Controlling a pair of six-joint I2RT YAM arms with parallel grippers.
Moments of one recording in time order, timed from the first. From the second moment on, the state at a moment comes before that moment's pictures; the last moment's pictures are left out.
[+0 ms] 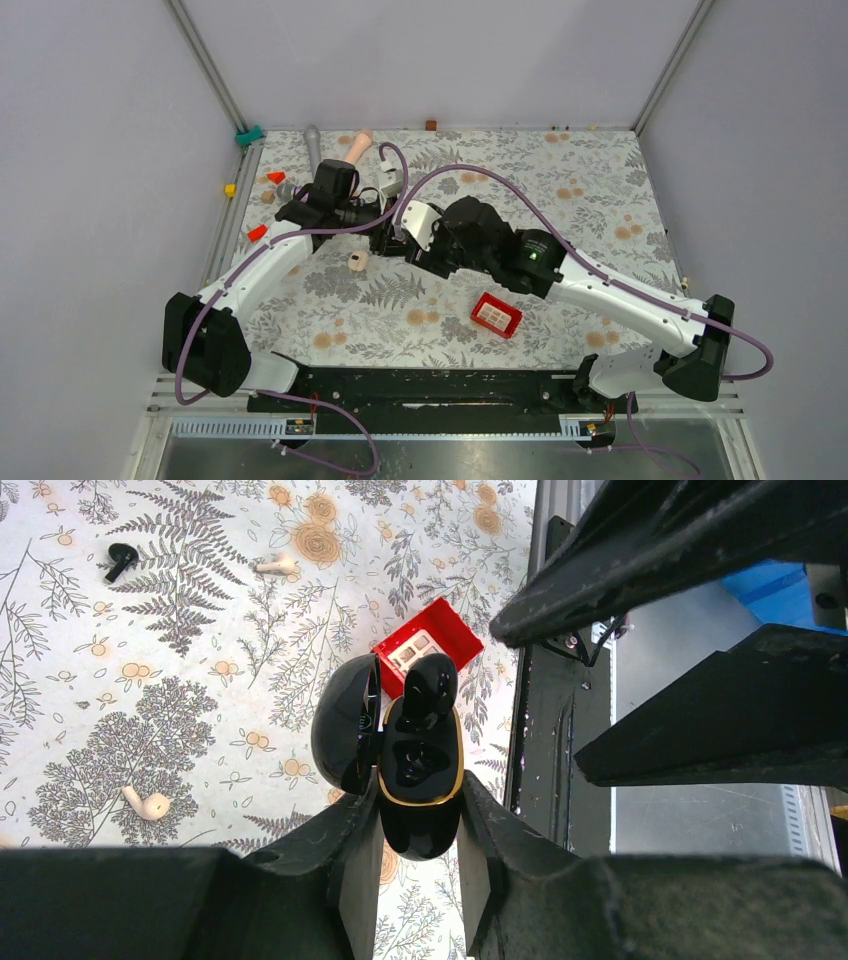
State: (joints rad) left arm -0.40 1.38 1.10 -0.44 1.06 0.19; right arm 1.06 1.35 1.33 -0.54 0.11 -0.37
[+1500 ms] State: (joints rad) left arm -0.41 1.25 1.09 -0.72 1.24 0.64; right arm 0.91 1.27 1.28 -0.53 -0.21 -0.29
